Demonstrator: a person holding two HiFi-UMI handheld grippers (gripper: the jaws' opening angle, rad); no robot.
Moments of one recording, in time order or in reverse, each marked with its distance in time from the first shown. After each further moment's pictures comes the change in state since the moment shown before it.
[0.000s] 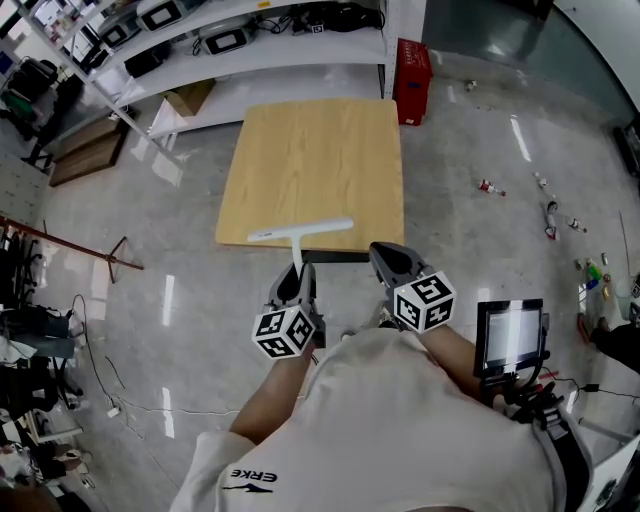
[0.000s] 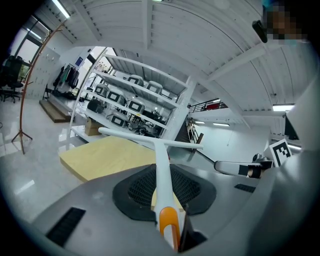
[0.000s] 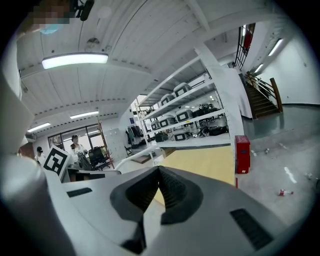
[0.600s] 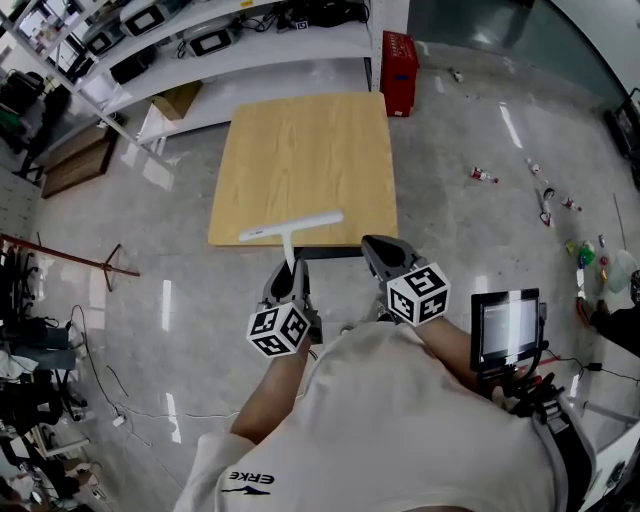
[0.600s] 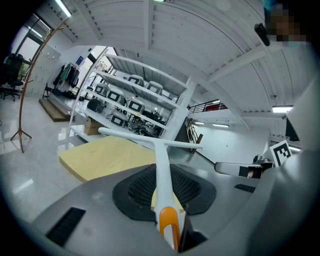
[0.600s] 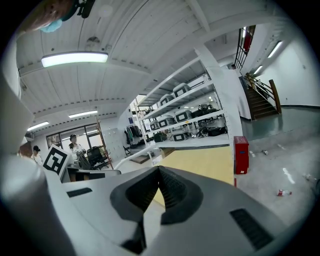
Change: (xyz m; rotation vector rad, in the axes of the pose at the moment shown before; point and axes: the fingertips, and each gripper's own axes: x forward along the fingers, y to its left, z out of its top) left arm 0.006 0.000 0.005 -0.010 -0.003 -0.005; right arm 0.002 -0.003 0.005 -0.004 0.000 -0.016
